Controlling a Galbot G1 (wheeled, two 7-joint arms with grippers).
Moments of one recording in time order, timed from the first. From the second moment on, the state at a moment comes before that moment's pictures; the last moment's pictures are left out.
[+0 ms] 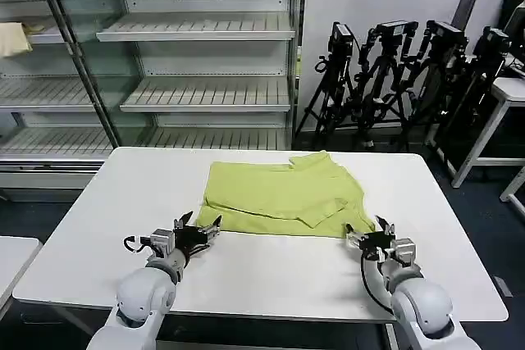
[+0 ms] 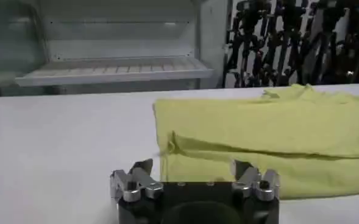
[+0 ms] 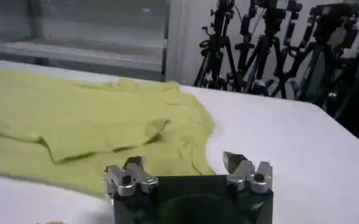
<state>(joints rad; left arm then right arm) 1.10 -1.27 -0.37 -1.84 -0.31 0.58 -0.07 -1.23 1.13 0.46 1.91 0.36 -0.53 0.08</state>
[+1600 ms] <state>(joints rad) 1.61 -1.17 -0.59 -2.26 -0.18 0.58 0.09 -1.84 1.18 0.63 2.41 0.26 -0.45 0.04</state>
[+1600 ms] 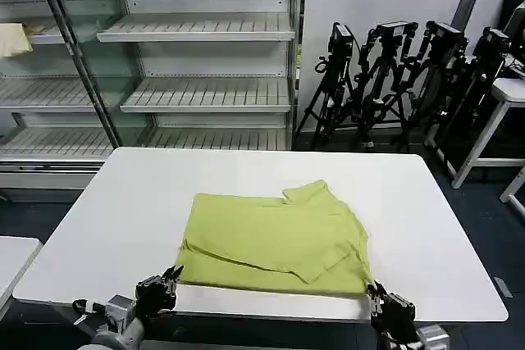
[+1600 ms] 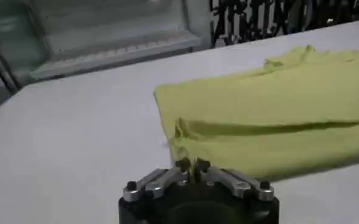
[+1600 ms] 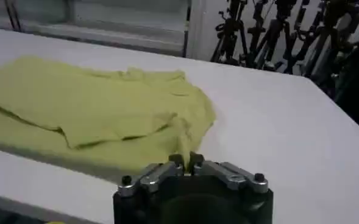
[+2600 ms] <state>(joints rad) 0.98 -1.08 -0.33 -1.80 -0.35 0.57 0.04 -0.89 1.29 0.32 1.75 0.35 -0.56 0.19</state>
